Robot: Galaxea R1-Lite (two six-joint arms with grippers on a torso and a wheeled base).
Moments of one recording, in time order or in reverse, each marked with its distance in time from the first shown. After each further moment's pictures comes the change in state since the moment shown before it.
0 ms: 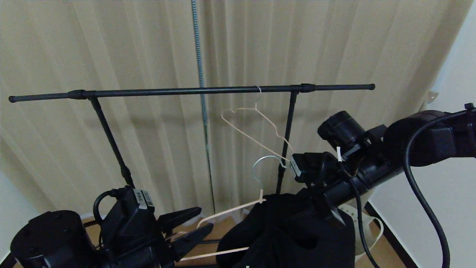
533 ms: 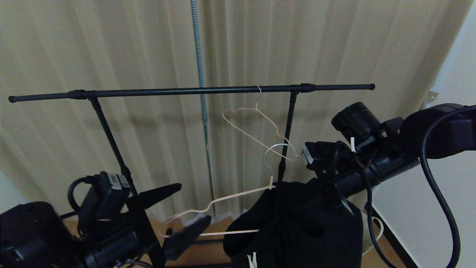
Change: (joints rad) left arm 0.088 -0.081 -0.019 0.003 -0.005 -0.086; right arm -0.057 -0.034 -0.006 -0.001 0.002 0.006
